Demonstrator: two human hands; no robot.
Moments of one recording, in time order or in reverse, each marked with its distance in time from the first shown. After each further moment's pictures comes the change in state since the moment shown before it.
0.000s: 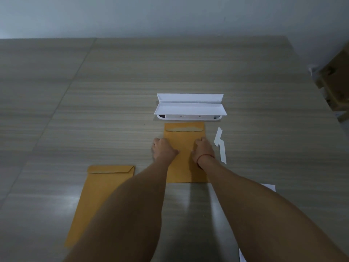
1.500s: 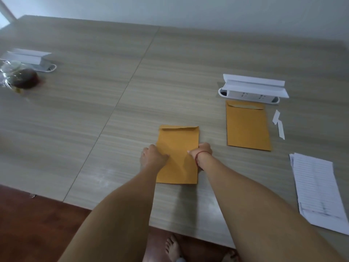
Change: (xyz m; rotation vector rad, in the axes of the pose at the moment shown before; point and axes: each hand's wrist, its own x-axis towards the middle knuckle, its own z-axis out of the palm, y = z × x) left_hand -0.091 -0.299 -0.102 -0.089 0.061 -0.214; right_hand -0.185 -0.193 0.122 0.667 -0.154 0.364
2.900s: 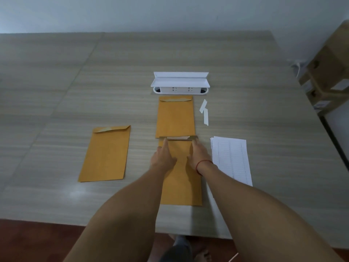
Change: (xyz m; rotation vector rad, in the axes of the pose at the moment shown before) left_hand -0.148 0.187 0.164 0.254 -0.183 0.356; right_hand 0.059 0.146 -0.233 -0.537 0.048 -0.475
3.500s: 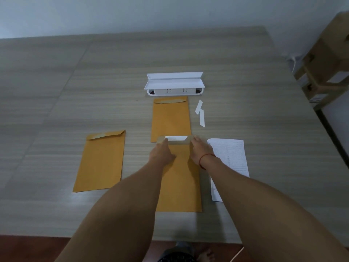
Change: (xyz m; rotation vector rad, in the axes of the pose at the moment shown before) left_hand 0.034 0.016 -0.013 0.075 -0.041 0.042; right_hand 0.025 0.009 -0.025 -0.197 -0.045 -0.032
